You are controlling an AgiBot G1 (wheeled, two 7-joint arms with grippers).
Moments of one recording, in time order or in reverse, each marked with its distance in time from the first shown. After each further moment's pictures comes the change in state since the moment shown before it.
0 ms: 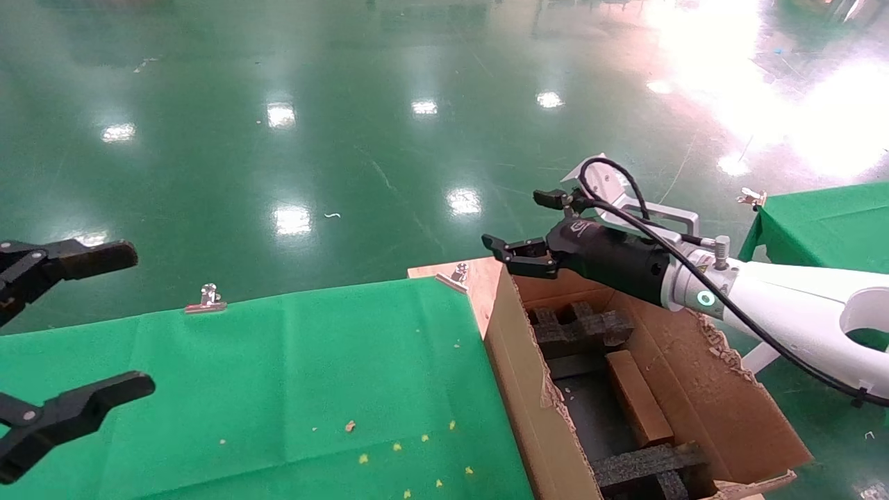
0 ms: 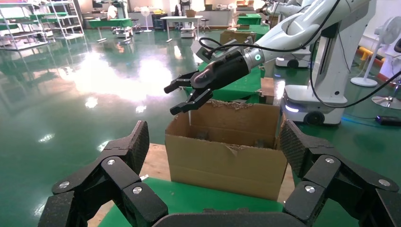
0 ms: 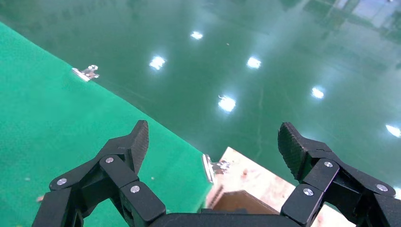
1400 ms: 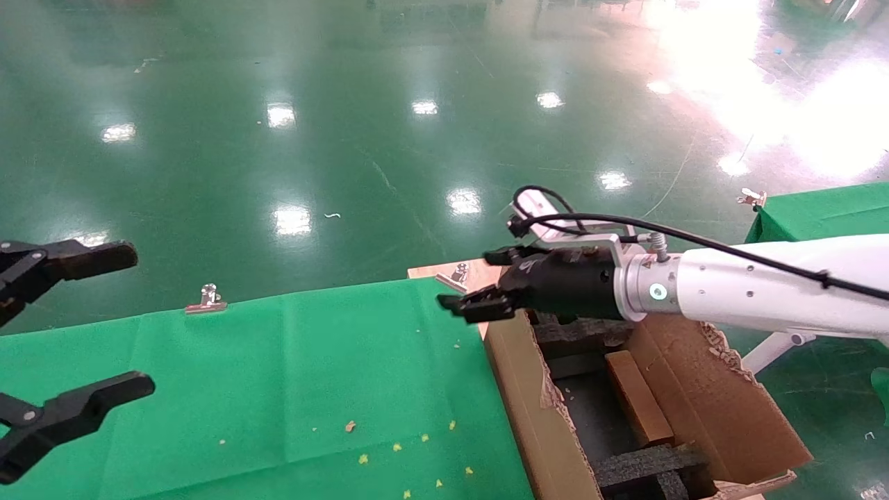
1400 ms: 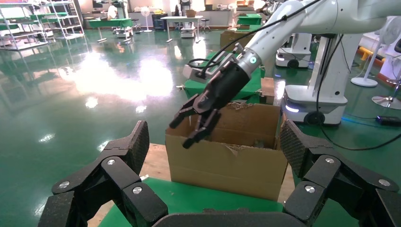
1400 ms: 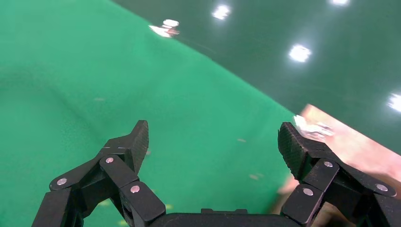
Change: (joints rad) left arm 0.000 0.000 0.000 0.000 0.000 0.000 0.000; right arm -0.580 -0.077 1.261 -0.057 0.787 -1.150 -1.030
